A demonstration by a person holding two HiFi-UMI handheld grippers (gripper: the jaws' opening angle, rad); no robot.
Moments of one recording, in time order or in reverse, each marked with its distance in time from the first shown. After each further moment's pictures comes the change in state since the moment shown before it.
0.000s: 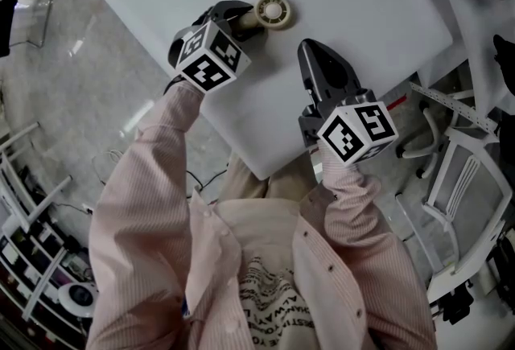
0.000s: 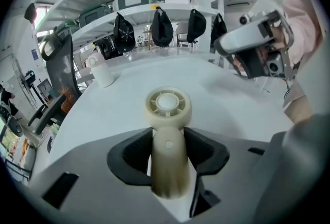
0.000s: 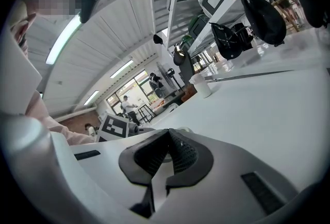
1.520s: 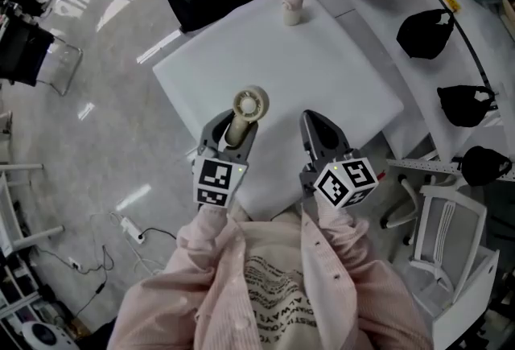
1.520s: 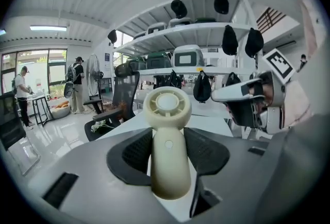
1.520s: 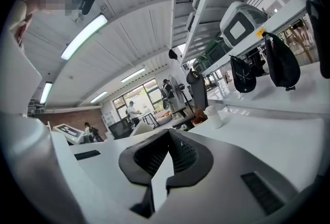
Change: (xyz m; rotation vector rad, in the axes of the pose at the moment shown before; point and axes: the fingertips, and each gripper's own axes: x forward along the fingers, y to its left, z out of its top) left arm -0.188 -0.026 0.077 -0.471 -0.425 0.432; right arm -0.057 0.064 0.098 -0.150 -0.124 0.041
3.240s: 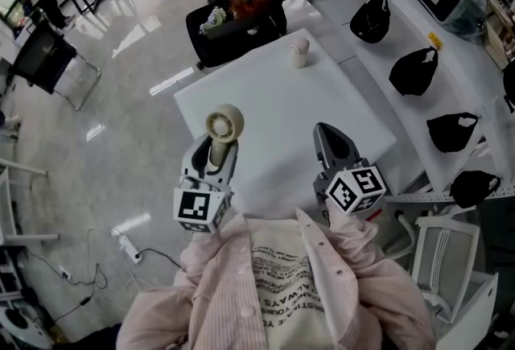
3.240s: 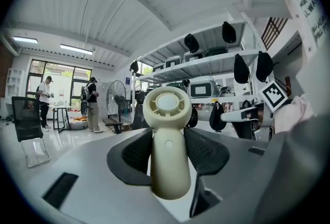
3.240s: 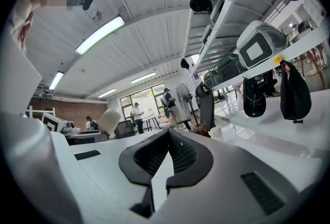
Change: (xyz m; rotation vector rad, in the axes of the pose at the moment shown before) left arm -0.107 0.036 0.081 -0.057 -0.288 0.200; right arm -0.015 0.019 0.069 -0.153 -0.079 0.063
